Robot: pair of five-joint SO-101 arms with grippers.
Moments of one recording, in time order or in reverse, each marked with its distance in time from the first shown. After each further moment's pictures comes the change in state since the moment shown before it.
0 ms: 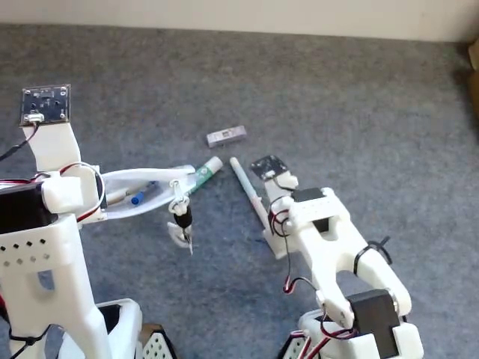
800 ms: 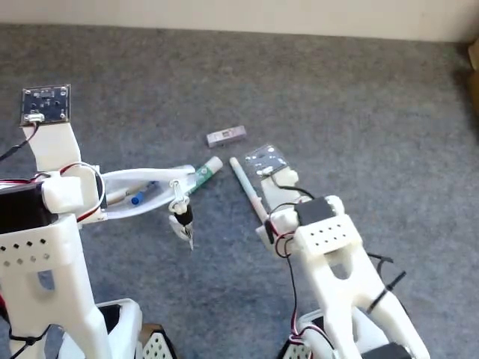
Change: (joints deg) left arm 0.0 0.0 0.0 0.0 0.0; right arm -5.8 -20.9 0.0 9.1 -4.6
